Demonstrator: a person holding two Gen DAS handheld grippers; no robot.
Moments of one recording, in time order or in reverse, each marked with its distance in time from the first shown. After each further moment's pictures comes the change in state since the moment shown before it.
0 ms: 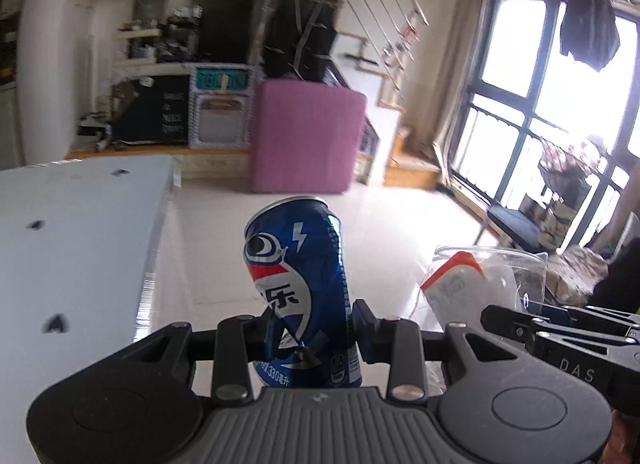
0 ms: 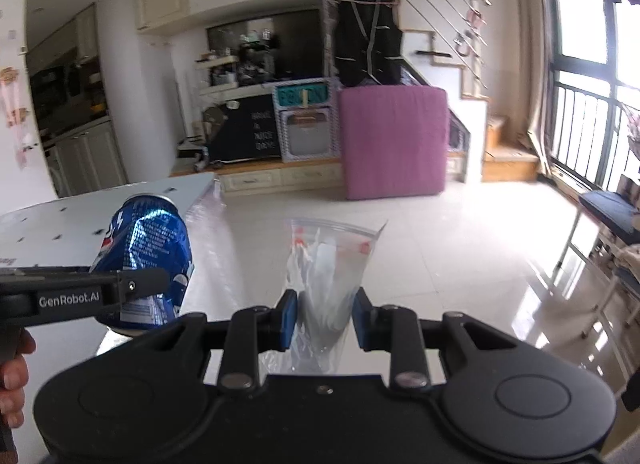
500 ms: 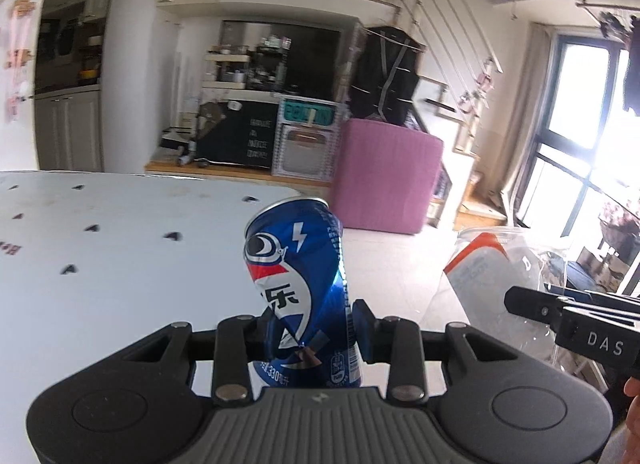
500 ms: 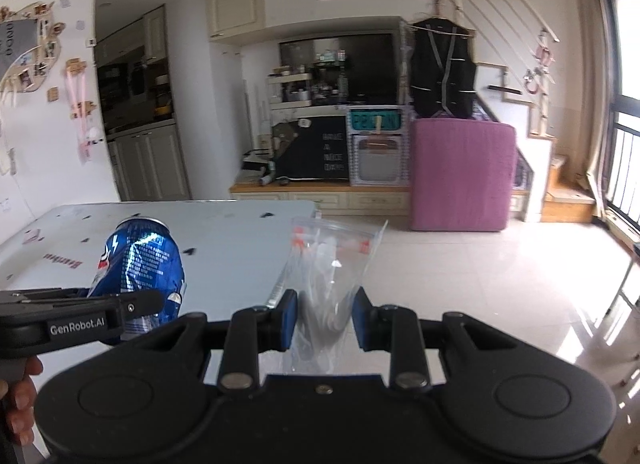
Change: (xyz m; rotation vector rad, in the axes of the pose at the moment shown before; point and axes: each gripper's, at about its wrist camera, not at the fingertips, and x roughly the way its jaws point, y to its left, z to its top) left arm -0.104 0.089 0.002 -0.110 -0.119 0.200; right arm -0.019 0.120 0.035 -0.104 -0.069 0.155
